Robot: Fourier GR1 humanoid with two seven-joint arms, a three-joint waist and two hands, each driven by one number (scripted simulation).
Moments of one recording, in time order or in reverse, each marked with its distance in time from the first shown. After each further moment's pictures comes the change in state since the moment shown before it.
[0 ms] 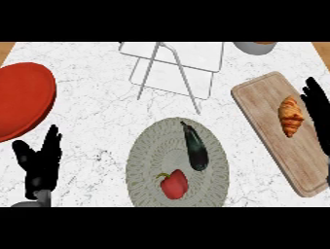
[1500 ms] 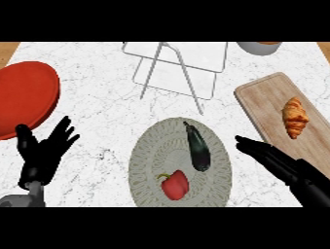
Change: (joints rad) left arm -0.038 0.064 -0.022 -0.073 0.007 -0.223 0.172; right arm 0.233 -0.167 0.332 -0.742 0.366 0.270 0.084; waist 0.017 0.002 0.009
